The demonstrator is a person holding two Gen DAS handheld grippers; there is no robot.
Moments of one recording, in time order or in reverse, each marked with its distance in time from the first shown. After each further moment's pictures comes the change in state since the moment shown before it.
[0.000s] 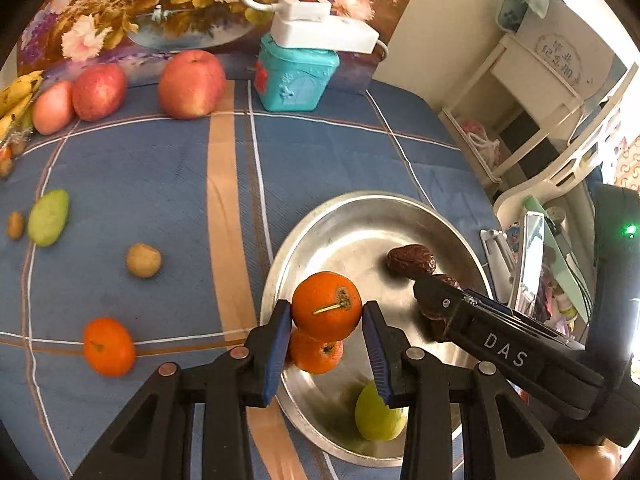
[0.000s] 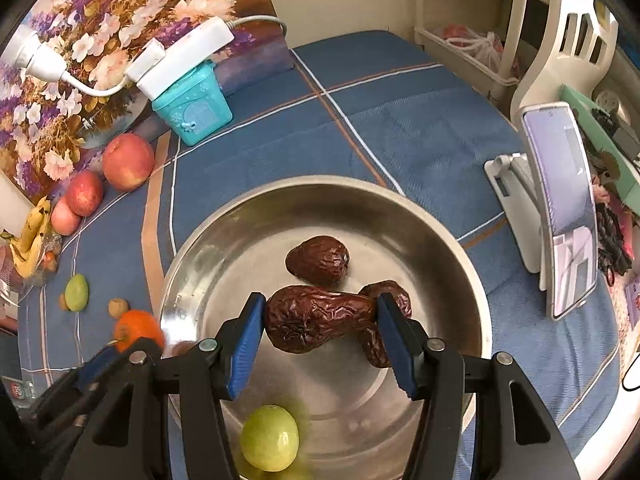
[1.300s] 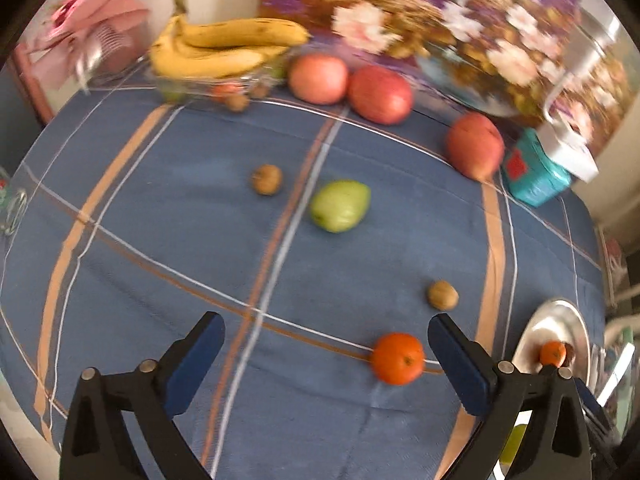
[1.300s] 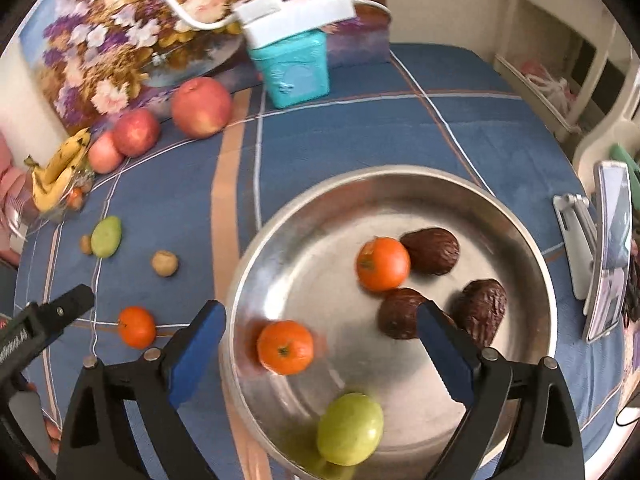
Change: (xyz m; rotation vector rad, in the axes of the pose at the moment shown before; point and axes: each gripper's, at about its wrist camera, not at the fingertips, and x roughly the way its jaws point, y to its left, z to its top) left arm -0.086 0.155 -0.013 -0.439 -0.103 0.426; right arm 0.000 0.072 -0.022 -0.220 0.000 0.047
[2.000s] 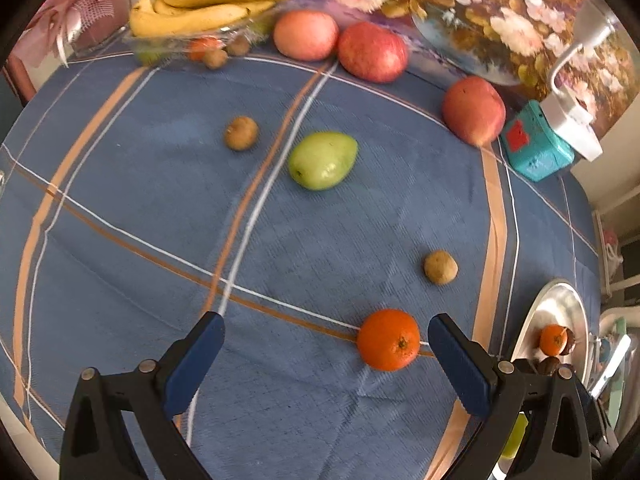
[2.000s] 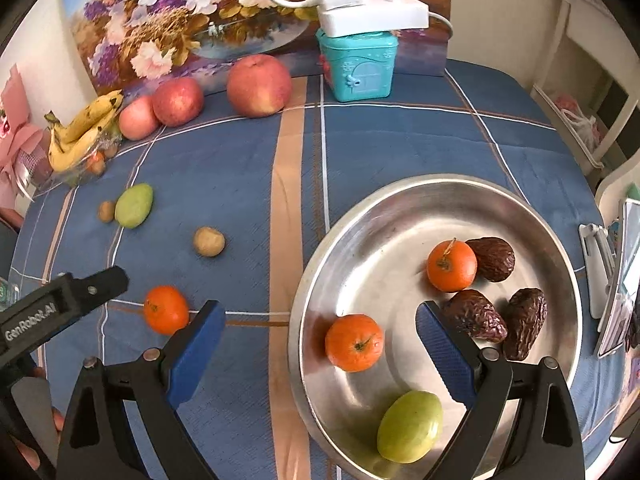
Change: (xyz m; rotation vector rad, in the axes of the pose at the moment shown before) left arm 0.030 -0.016 -0.013 0.010 0.113 -0.043; right arm 0.010 0.051 -0.013 -0.117 -0.004 0.008
